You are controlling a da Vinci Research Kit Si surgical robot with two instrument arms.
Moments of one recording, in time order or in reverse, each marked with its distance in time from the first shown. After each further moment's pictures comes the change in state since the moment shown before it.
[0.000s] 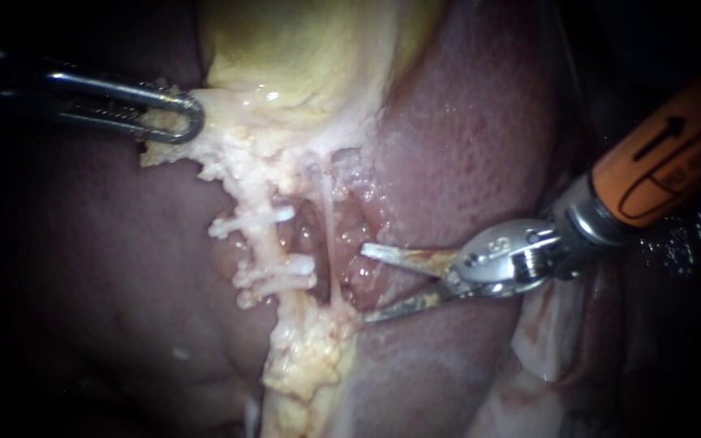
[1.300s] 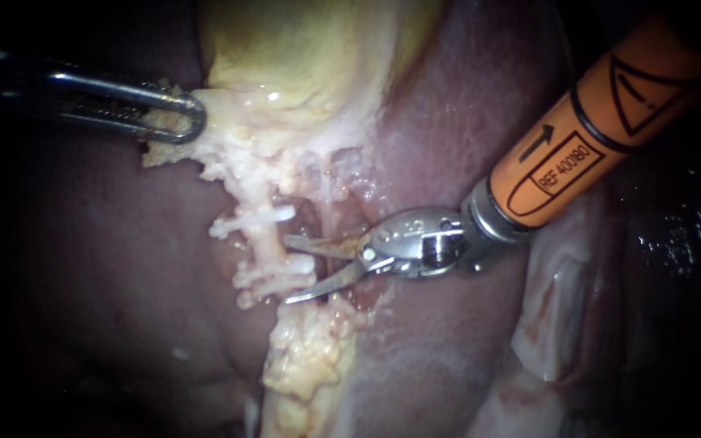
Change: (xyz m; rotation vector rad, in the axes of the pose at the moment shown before) right arm 0.000 0.003 0.008 0.211 0.172 0.058; left arm 0.000 0.000 0.000 0.002 0.001 0.000
